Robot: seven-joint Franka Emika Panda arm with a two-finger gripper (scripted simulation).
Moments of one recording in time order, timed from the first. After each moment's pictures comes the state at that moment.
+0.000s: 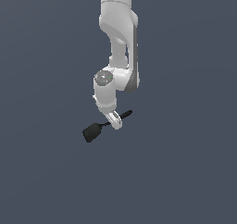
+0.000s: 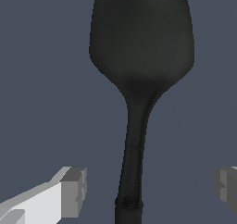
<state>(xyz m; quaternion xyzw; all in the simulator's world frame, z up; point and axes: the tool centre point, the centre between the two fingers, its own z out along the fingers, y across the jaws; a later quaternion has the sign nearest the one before) -0.050 -0.054 0.044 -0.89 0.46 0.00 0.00</state>
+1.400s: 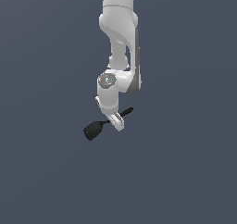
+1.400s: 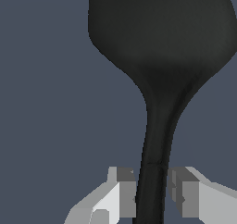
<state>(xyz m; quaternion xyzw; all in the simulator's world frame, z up) -0.050 -0.043 0.032 -0.89 0.46 0.00 0.00</state>
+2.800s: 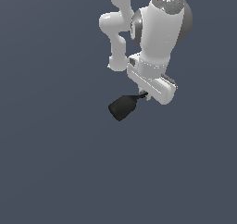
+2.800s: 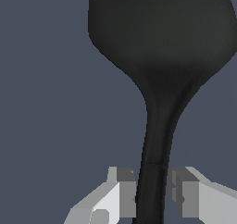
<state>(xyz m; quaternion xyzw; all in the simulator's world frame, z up) -0.032 0.106 0.255 -0.89 0.46 0.00 0.00</state>
